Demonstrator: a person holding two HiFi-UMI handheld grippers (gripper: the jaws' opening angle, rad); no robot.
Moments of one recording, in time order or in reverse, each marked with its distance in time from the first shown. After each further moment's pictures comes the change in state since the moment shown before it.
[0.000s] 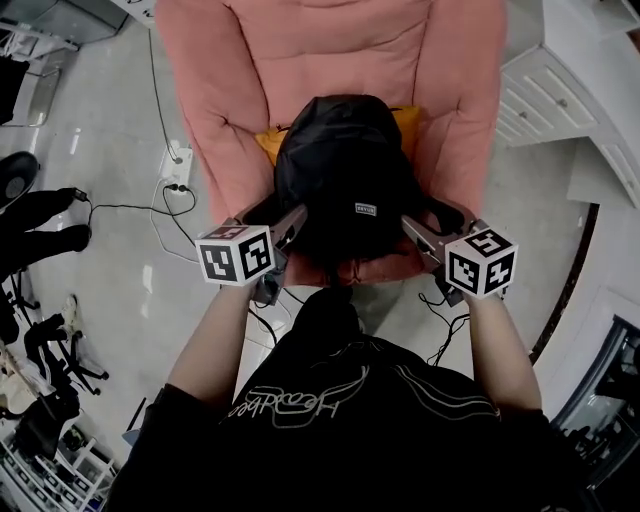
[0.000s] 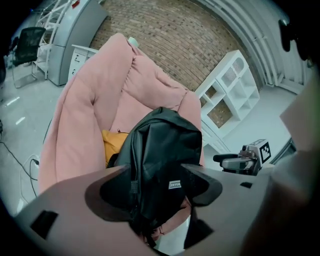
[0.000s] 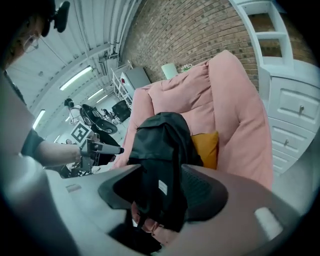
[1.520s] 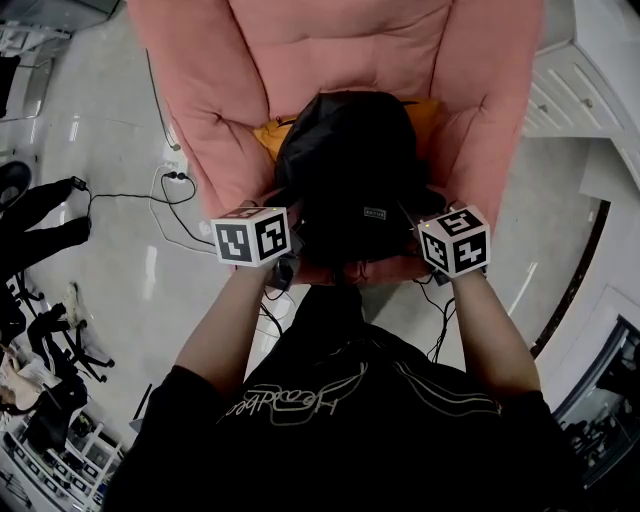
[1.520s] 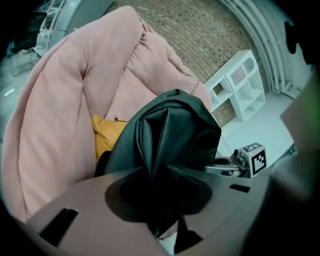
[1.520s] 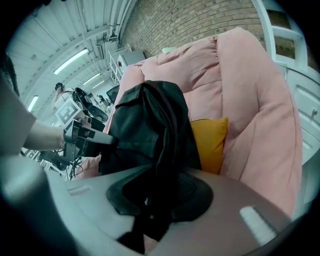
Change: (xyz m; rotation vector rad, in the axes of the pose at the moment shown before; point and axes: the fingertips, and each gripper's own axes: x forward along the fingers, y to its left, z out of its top) left arm 0.064 0.016 -0.003 -0.058 0.078 -0.030; right arm 0.088 -0.037 -0.028 -0.076 0.130 -0.070
